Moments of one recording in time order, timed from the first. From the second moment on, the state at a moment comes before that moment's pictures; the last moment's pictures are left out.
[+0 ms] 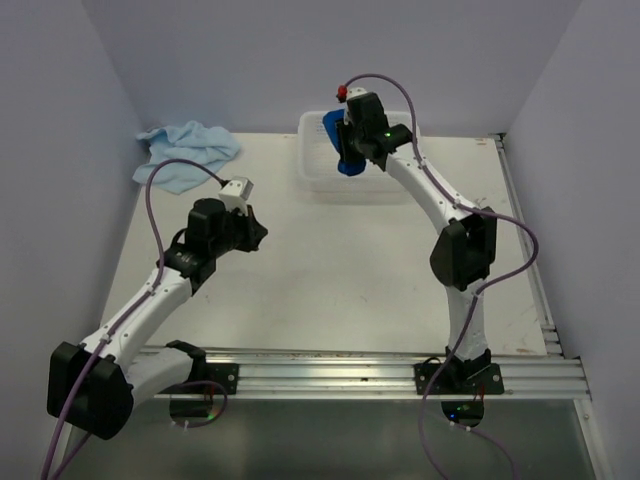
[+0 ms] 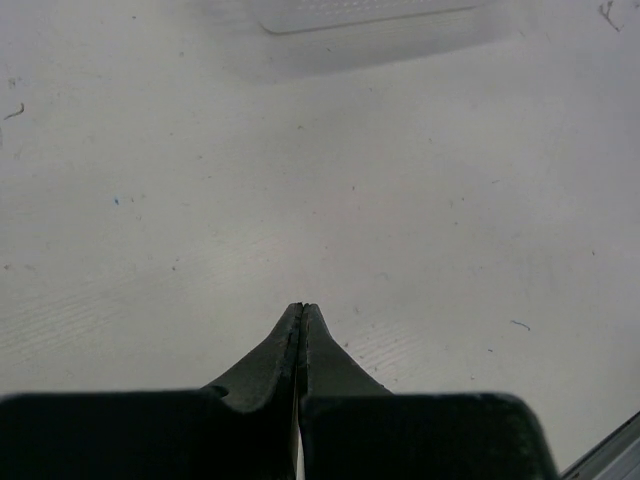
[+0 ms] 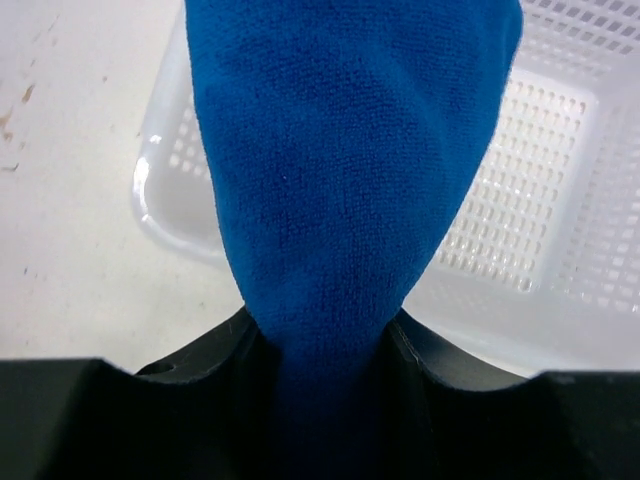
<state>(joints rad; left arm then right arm) -0.35 1.06 0.73 -0.15 0.19 -0.27 0.51 2.04 2.03 -0.66 0.17 0.11</state>
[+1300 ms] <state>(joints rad) -0.32 1.23 0.73 -0.16 0.23 -0.22 0.22 2.58 2.37 -0.64 0.09 0.05</state>
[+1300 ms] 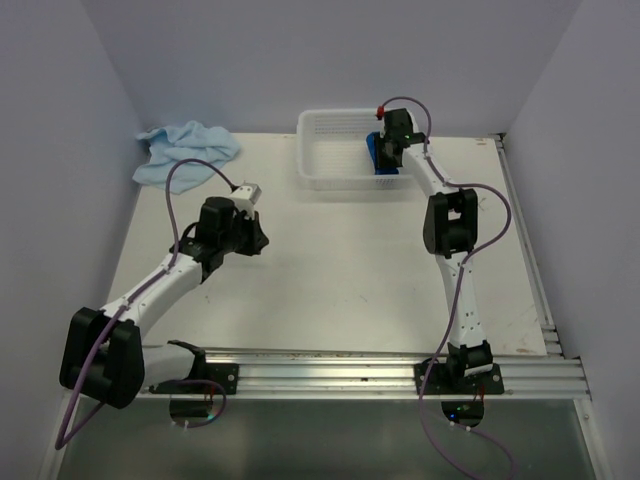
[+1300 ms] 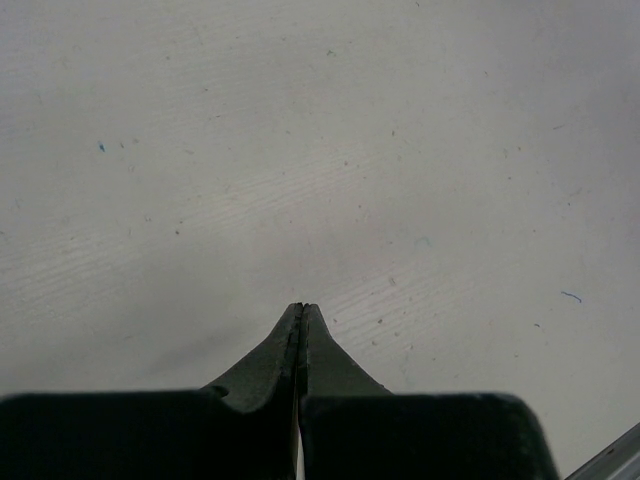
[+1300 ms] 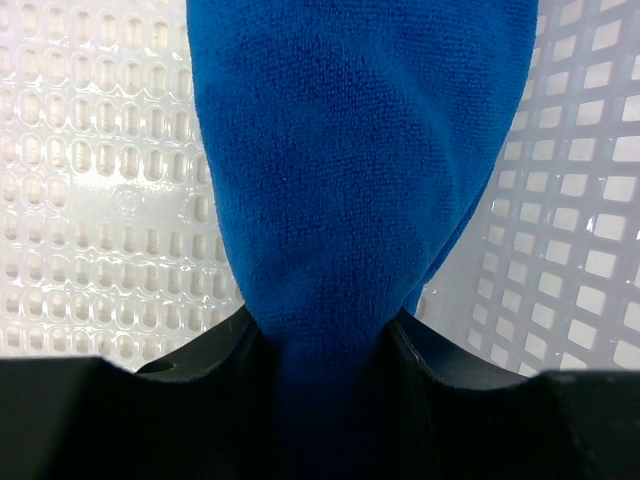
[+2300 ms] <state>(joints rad) -0.30 1.21 0.73 -0.16 0.20 -0.22 0.21 2.49 2.35 -0.66 0.04 0.04</state>
